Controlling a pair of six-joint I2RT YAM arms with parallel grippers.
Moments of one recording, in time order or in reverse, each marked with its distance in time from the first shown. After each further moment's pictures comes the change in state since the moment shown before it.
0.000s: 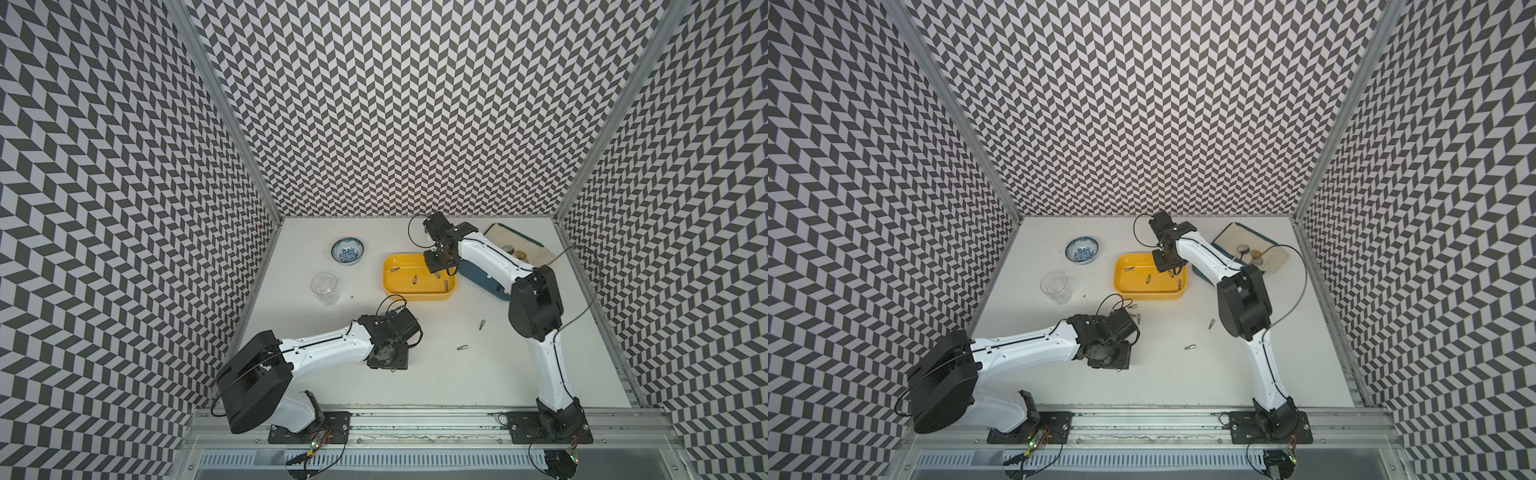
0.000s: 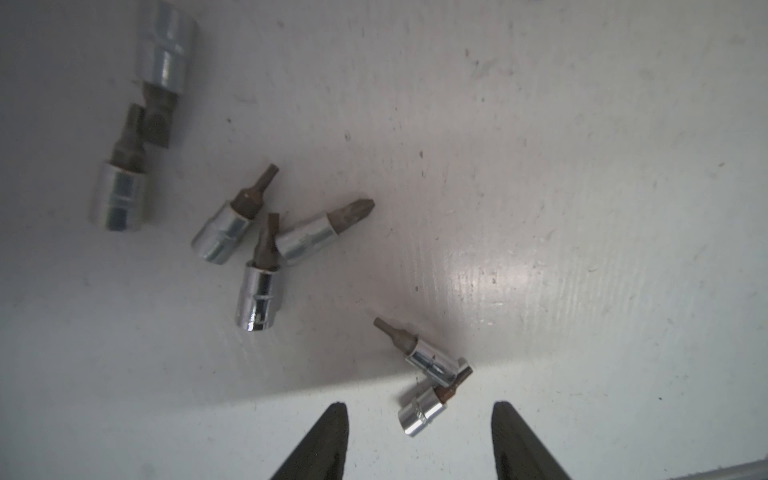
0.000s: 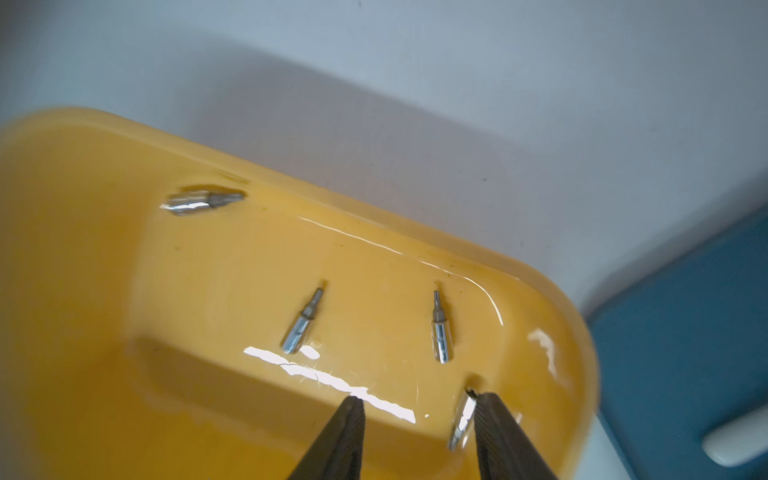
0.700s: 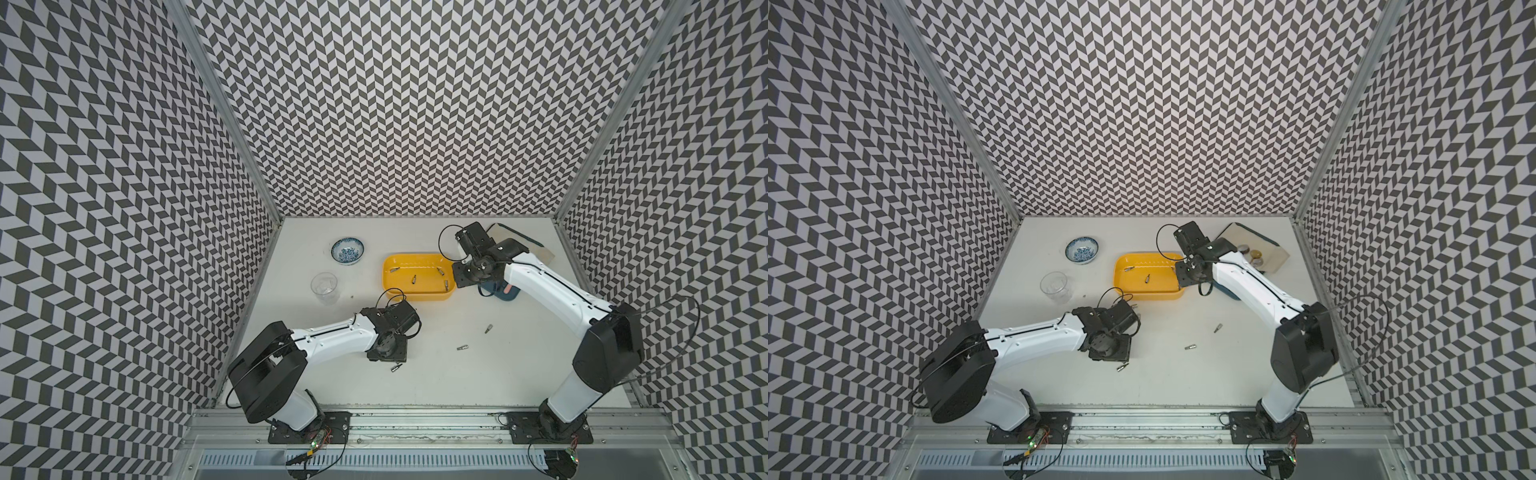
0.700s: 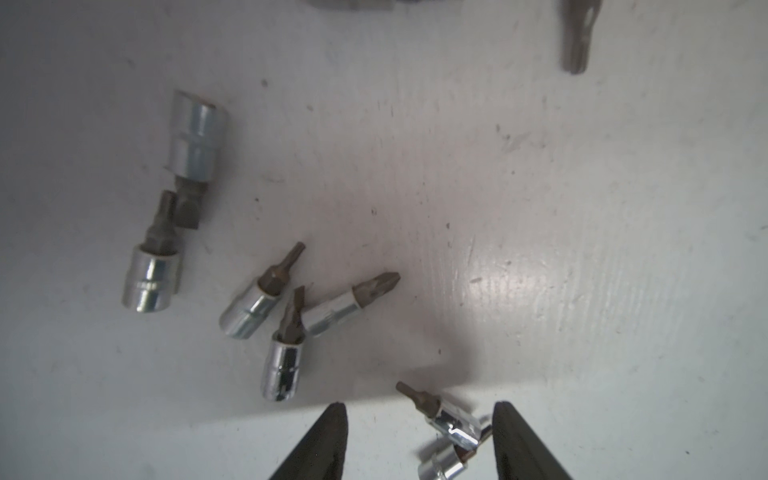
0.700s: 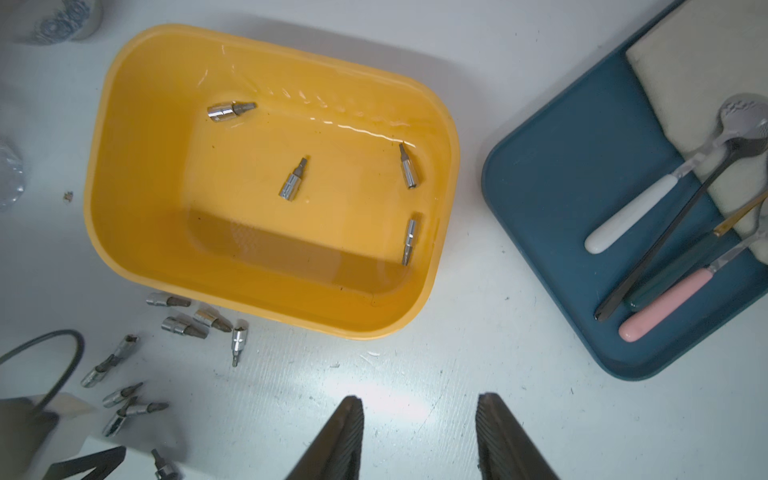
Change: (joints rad) left arm 0.071 0.083 0.038 0.012 -0.002 0.077; right arm -0.009 -0.489 -0.507 0.048 0.021 0.082
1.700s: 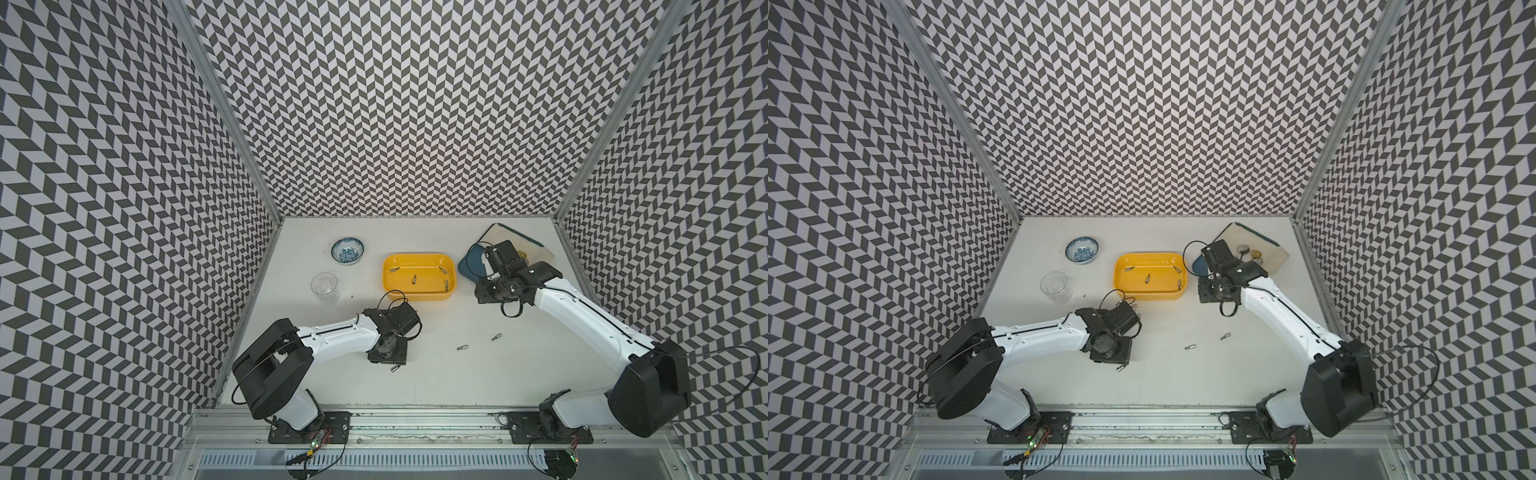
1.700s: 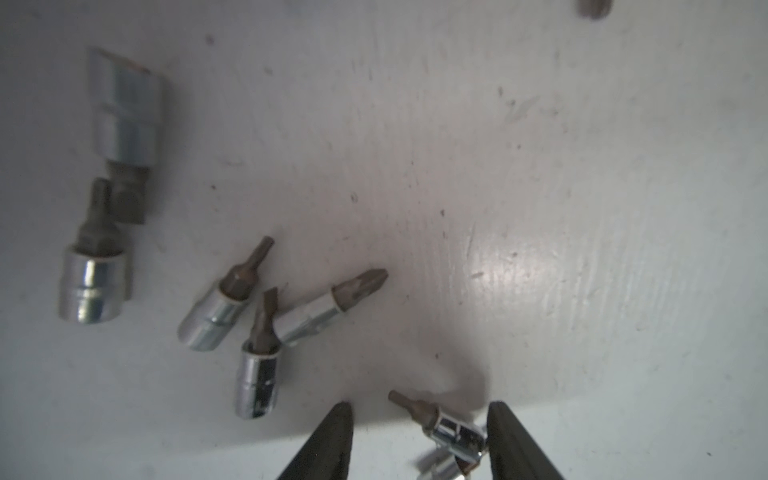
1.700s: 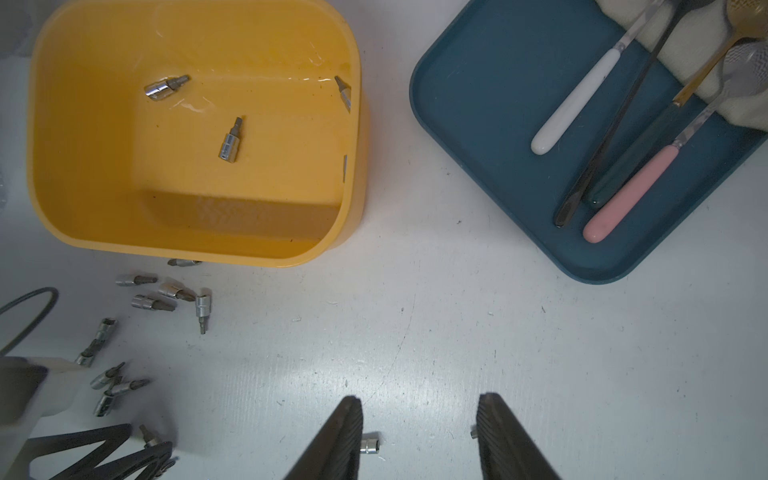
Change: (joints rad) left arm -0.004 0.027 -0.010 0.015 0.028 0.019; right arm -0.089 -0.243 -0.296 0.066 -0.043 0.064
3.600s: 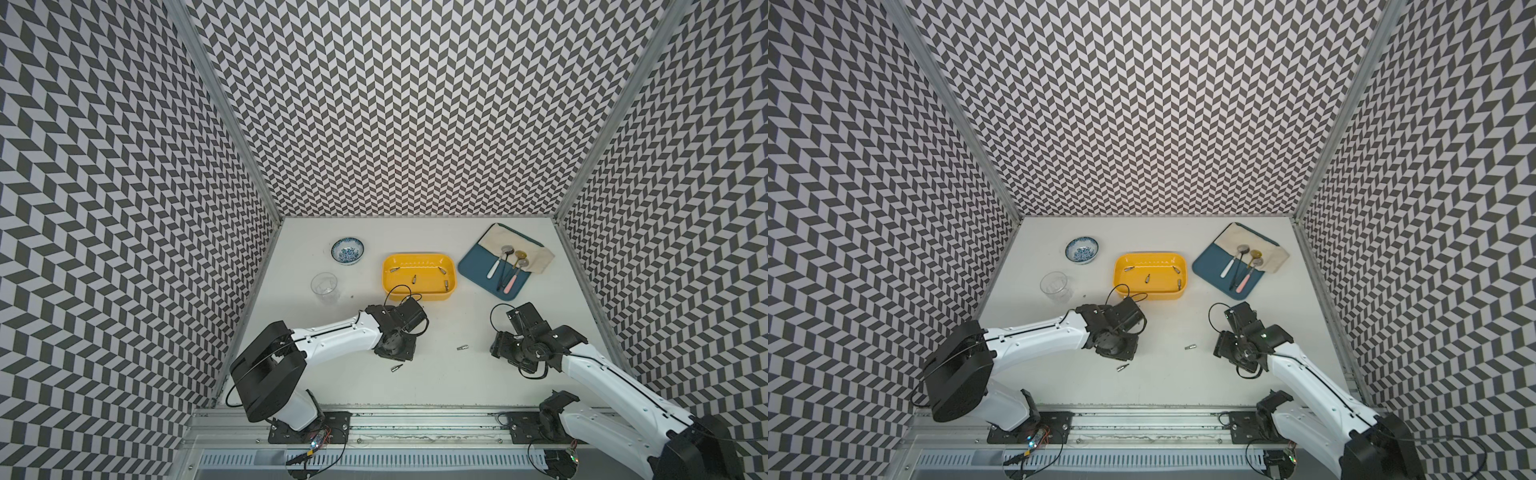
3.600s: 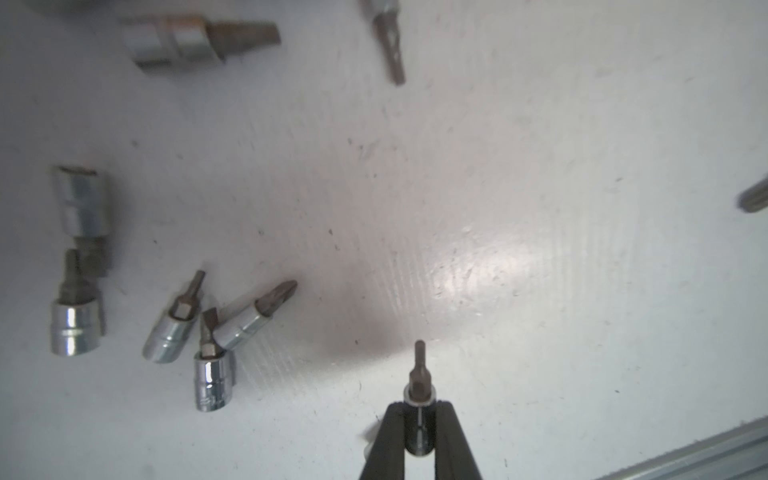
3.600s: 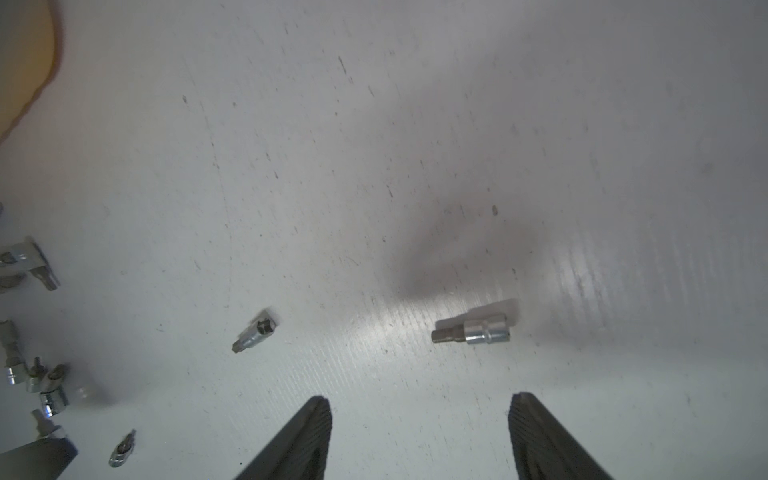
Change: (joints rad) left arm -0.031 -0.035 0.104 -0.032 0.027 0.110; right arm -0.013 -0.438 -0.615 0.023 -0.119 0.478
